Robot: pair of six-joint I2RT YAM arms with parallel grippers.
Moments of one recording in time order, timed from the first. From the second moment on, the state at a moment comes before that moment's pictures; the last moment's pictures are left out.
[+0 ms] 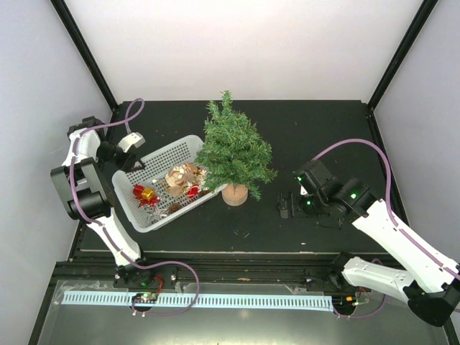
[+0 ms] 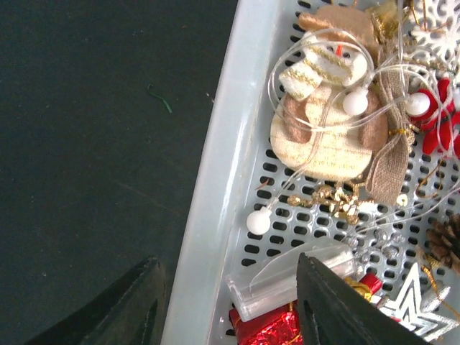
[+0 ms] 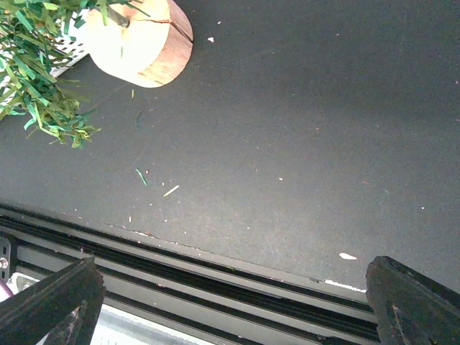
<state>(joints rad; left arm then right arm) 0.40 1.90 1.54 -1.15 0.54 1.06 0.75 1.00 1.10 -1.20 -0.01 0.65</state>
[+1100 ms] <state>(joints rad) 0.52 1.69 1.28 -0.99 0.56 0.99 0.75 0.98 1.10 -1.18 -0.01 0.65</state>
